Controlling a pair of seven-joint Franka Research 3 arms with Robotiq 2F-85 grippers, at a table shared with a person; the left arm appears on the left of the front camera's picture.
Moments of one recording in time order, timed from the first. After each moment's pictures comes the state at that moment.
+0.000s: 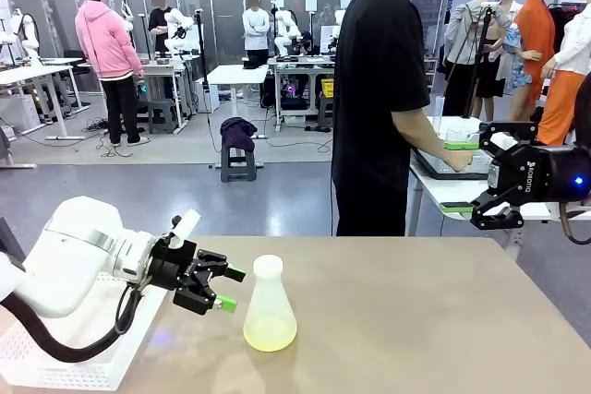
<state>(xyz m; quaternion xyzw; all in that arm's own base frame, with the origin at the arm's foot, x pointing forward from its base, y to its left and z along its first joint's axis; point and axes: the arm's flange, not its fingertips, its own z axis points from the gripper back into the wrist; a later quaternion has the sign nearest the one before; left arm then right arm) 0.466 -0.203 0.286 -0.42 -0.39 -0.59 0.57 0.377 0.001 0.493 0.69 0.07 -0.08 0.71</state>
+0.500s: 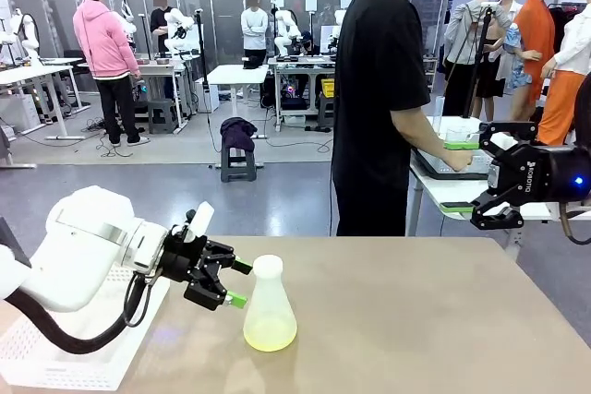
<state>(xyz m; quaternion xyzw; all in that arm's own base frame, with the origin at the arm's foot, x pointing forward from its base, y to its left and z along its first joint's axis) 0.461 -0.227 0.316 -0.35 -0.39 -0.62 0.58 0.377 0.001 0.493 0.69 0.07 -0.08 0.71</state>
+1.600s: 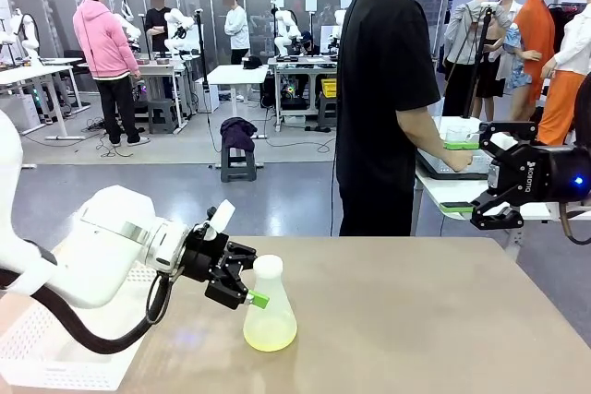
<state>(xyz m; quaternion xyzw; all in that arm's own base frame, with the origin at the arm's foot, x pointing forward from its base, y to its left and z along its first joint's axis) 0.466 -0.263 0.306 -0.42 -0.37 -0.61 0.56 0.377 0.001 0.493 0.69 0.07 -0.08 0.71</state>
